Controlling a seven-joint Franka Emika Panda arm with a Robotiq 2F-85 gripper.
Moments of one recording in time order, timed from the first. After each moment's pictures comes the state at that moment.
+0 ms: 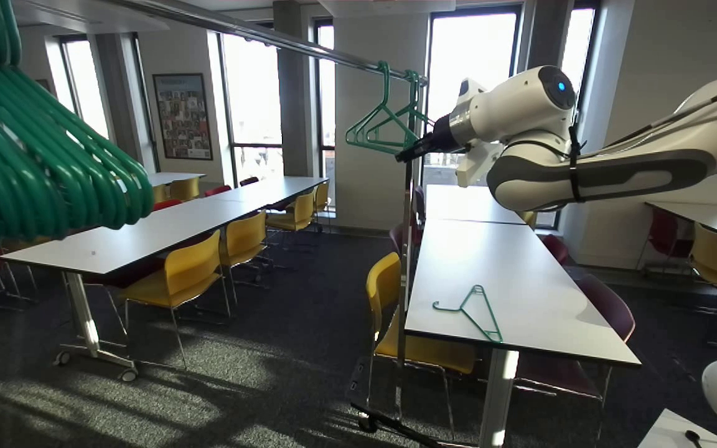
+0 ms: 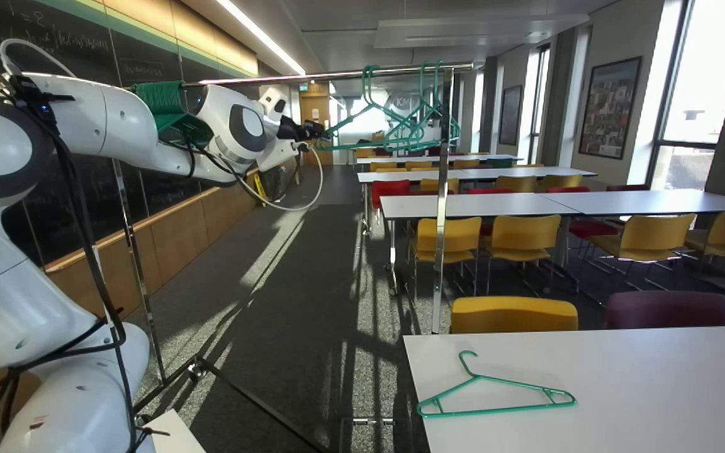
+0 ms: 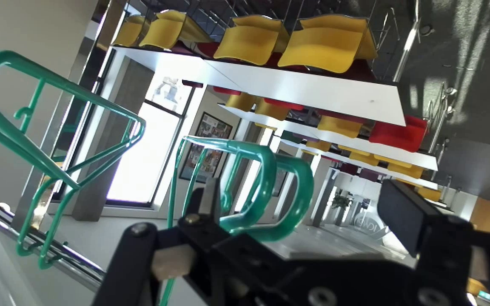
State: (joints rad) arm -0.54 -0.42 0.73 -2.08 -0.39 2.97 0.31
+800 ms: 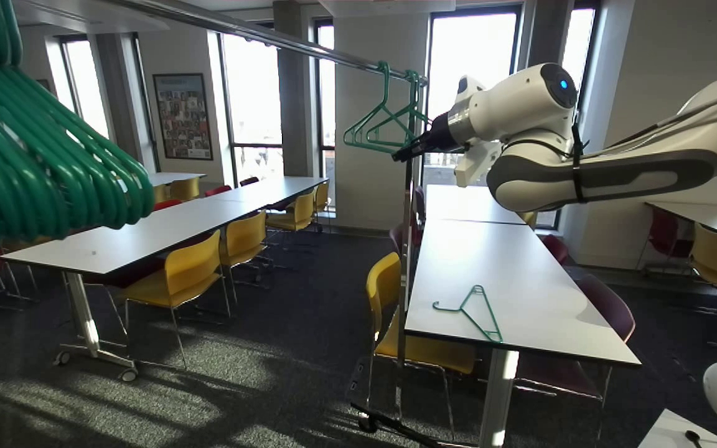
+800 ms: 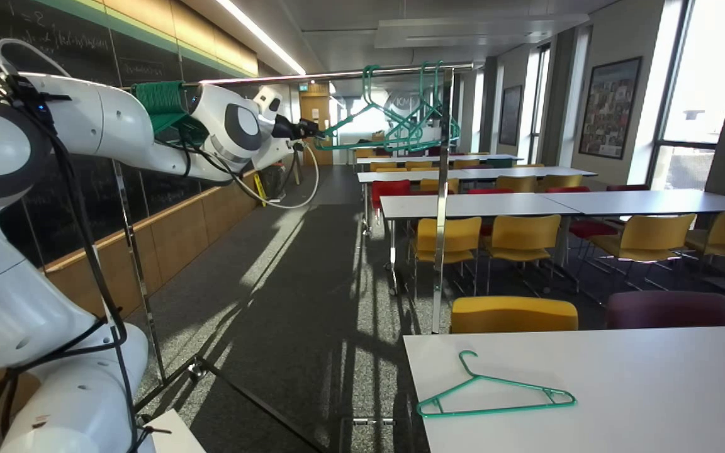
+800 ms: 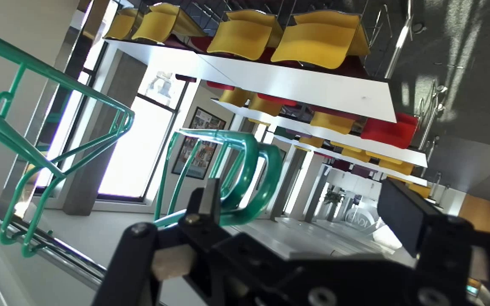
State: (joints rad) arm -0.51 -0.42 0.73 -2.08 -0.39 2.97 0.30
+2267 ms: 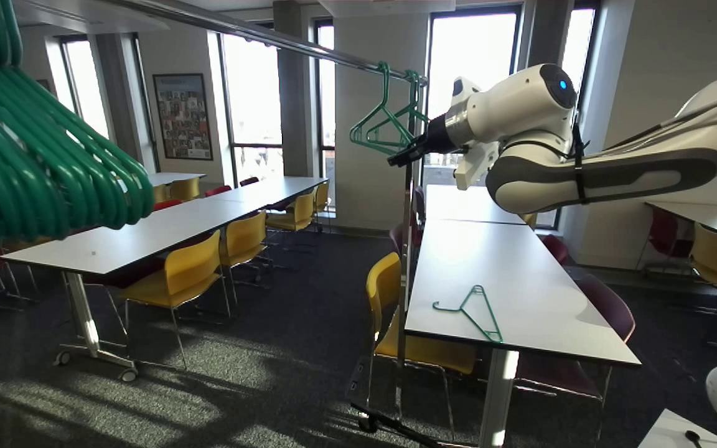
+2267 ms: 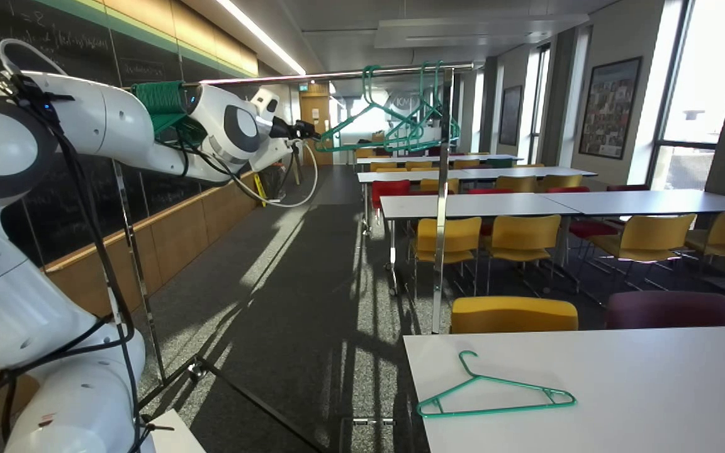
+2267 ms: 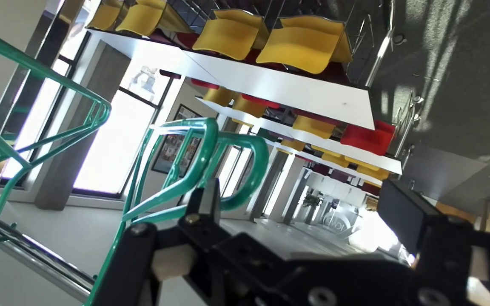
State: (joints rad) arm -0.46 -0.40 0.71 -2.08 -0.38 2.97 0.23
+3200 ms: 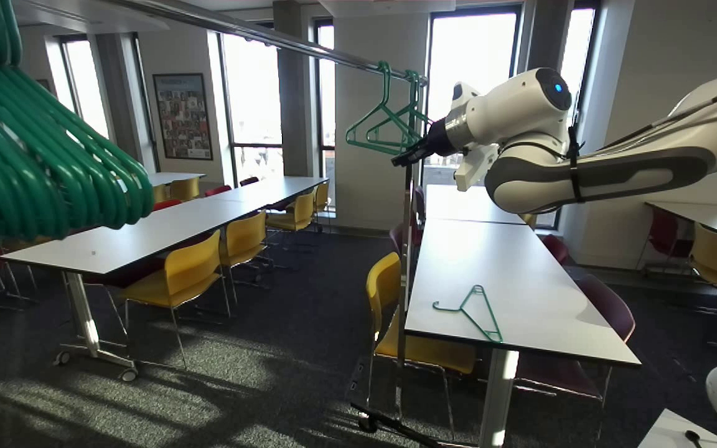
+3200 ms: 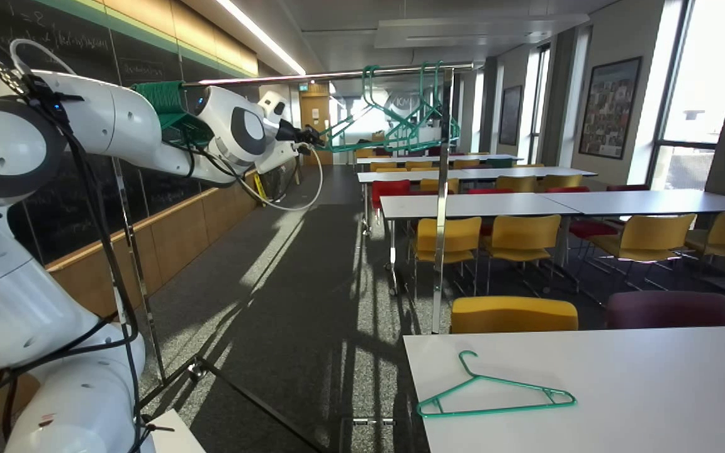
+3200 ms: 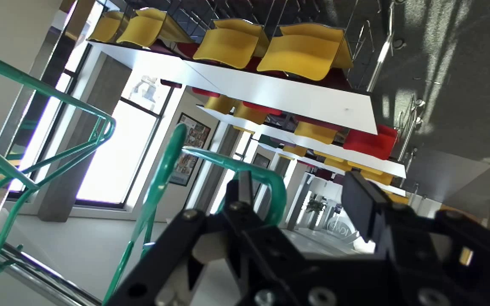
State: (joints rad) arm -0.46 -0.38 0.69 -2.08 -0.38 2.97 0.23
